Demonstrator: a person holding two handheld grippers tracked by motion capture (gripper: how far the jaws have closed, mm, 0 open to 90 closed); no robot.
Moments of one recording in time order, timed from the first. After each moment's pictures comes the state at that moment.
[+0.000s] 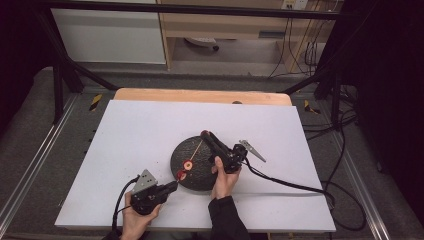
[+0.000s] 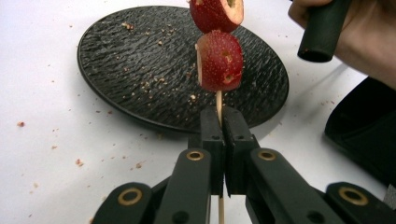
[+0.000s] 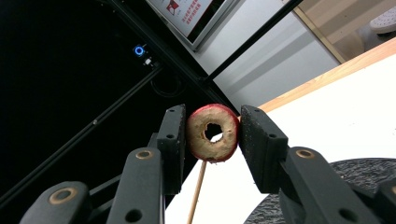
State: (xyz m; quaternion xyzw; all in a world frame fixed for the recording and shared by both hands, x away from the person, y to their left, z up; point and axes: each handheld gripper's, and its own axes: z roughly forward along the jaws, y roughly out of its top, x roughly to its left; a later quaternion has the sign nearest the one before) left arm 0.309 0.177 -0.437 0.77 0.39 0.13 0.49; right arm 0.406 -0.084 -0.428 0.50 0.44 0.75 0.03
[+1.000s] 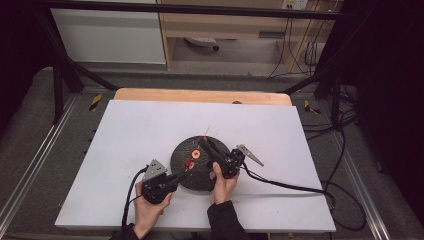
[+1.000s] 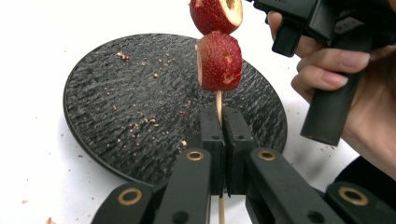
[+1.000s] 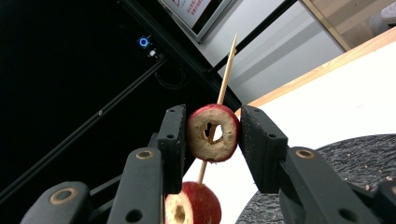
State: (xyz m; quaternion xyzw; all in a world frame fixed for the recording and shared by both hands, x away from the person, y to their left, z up) left arm 0.331 0.152 -0.420 0.75 0.41 0.13 0.51; right arm 0.396 -0.080 -0.438 0.49 0.46 0.74 0.02
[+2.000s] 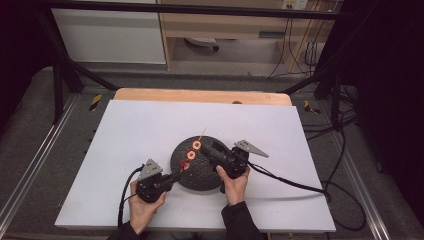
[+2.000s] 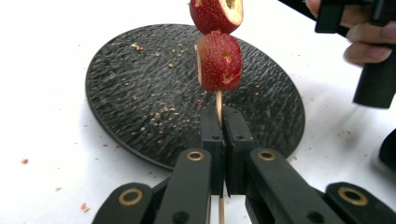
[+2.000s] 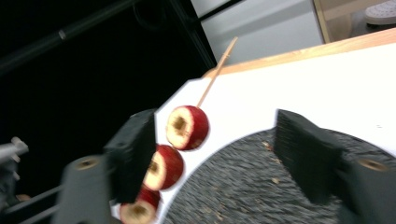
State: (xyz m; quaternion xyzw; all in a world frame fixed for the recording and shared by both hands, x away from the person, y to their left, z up) left arm 0.335 0.170 -0.427 0.76 0.40 0.13 0.49; right arm 0.394 -0.098 -0.416 0.46 0.60 0.65 0.08
